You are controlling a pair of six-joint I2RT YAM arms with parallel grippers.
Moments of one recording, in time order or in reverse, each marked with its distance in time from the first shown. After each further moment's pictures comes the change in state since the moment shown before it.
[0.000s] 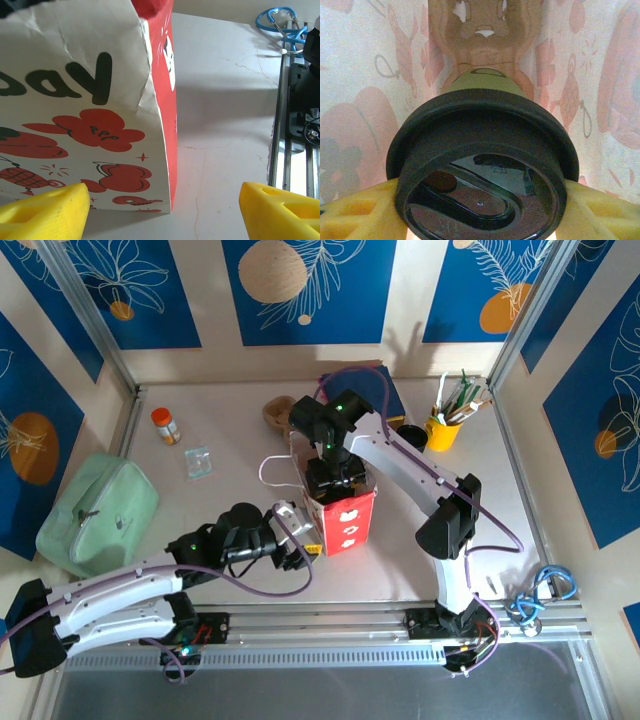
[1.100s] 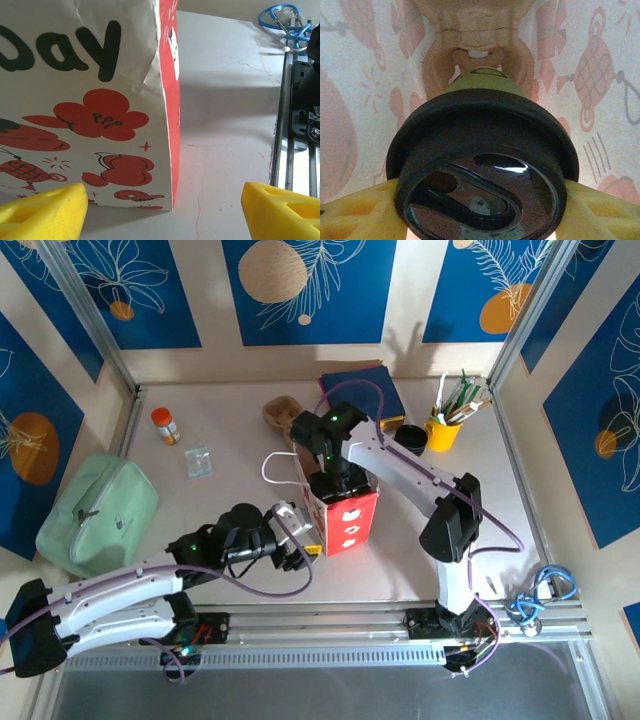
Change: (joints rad) left arm 0.000 0.005 -0.006 0.000 -0.008 0.000; right arm 0.018 -0.039 -0.150 0.027 -0.011 0.000
